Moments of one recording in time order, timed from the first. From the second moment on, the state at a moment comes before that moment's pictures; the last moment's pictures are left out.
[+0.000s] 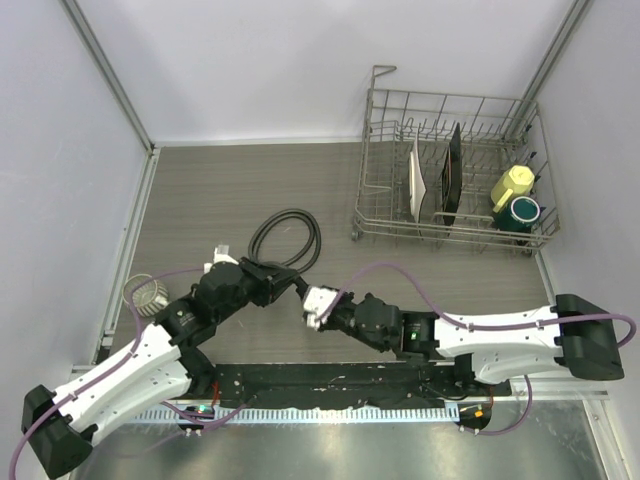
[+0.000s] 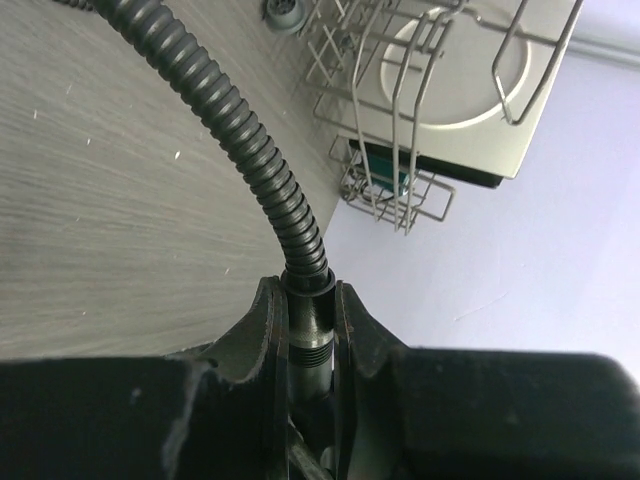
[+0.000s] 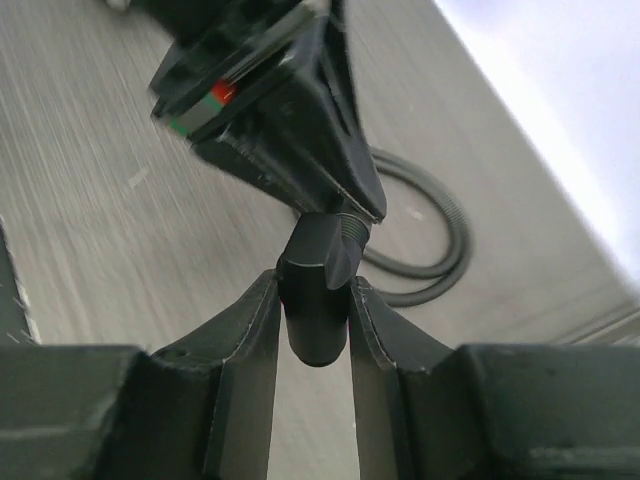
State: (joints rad) left arm -0.78 0.68 0.49 -0.26 -0.09 -1.67; right arm 1.39 1.16 0.59 0.41 0.40 -0.47
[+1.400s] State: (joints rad) left arm -0.79 0.61 0.55 -0.38 -0.17 -1.57; right arm 1.20 0.70 0.57 0.05 0.27 -0.11
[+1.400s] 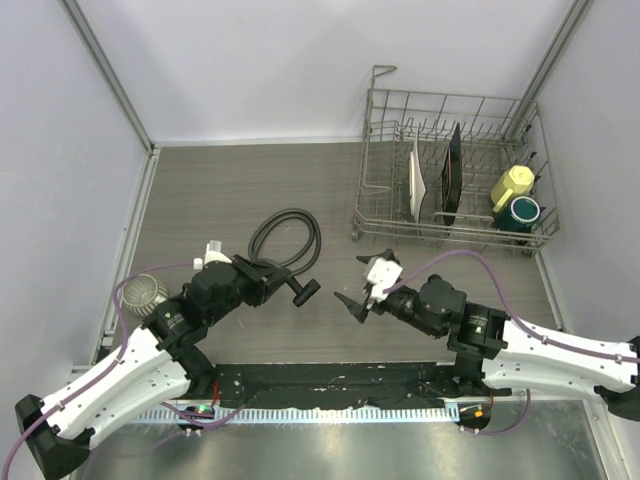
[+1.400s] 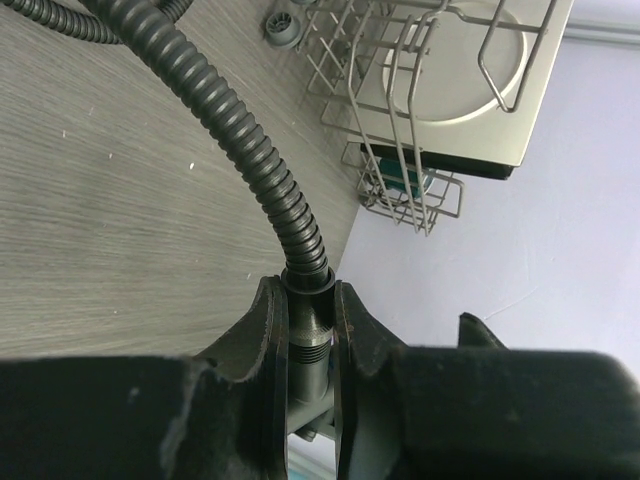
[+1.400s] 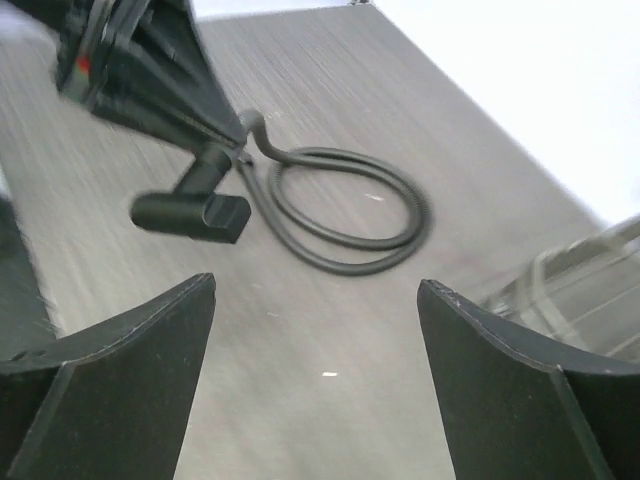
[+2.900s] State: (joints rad) left arm -0.79 0.65 0.51 -0.21 -0.15 -1.59; right arm 1.48 1.20 0.61 0.55 0.65 -0.27
